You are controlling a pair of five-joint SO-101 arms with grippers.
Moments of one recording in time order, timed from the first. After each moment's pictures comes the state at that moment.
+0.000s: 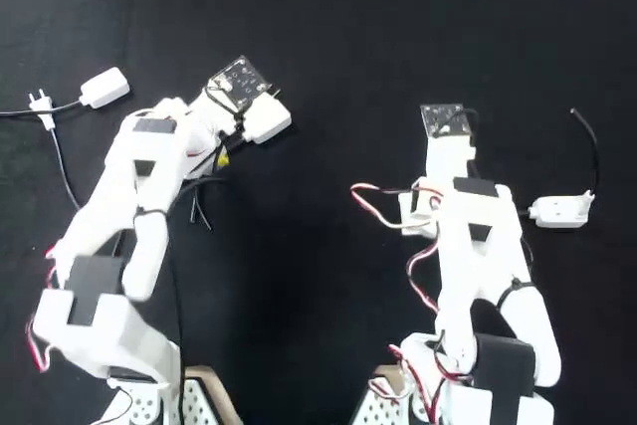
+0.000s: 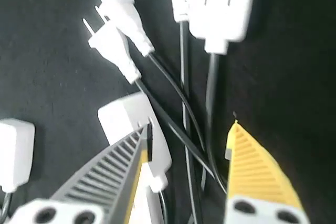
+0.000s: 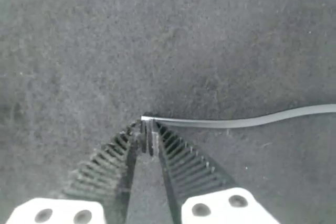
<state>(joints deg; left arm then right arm) -1.3 6.6 22.5 36.7 -46.8 8.4 -16.7 53.2 47.6 11.5</state>
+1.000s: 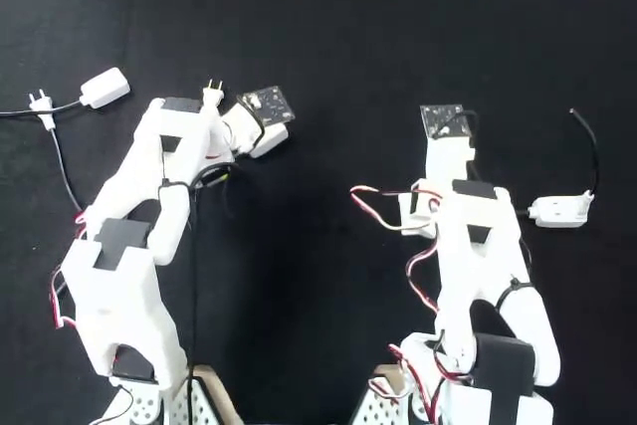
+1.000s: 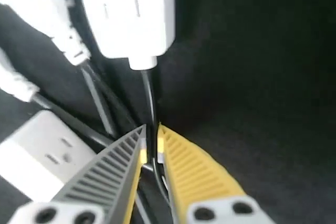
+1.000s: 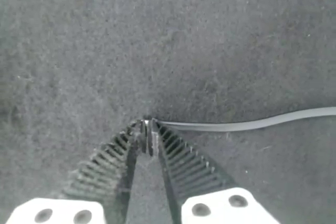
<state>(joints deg) 2.1 20.4 7.6 60.4 -56.0 8.4 -16.7 53.8 46.0 11.5</state>
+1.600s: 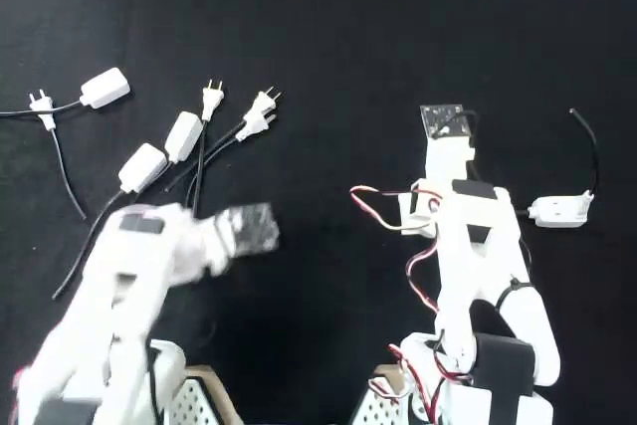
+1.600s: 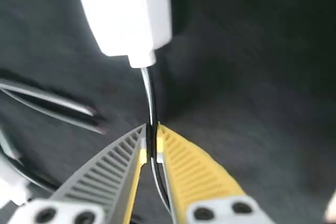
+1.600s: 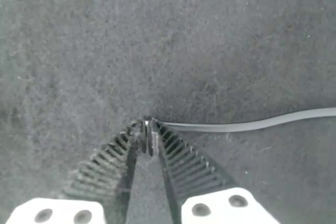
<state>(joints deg) -1.1 -39.2 69.1 56.7 -75.3 8.4 -16.7 53.8 45.9 11.5</state>
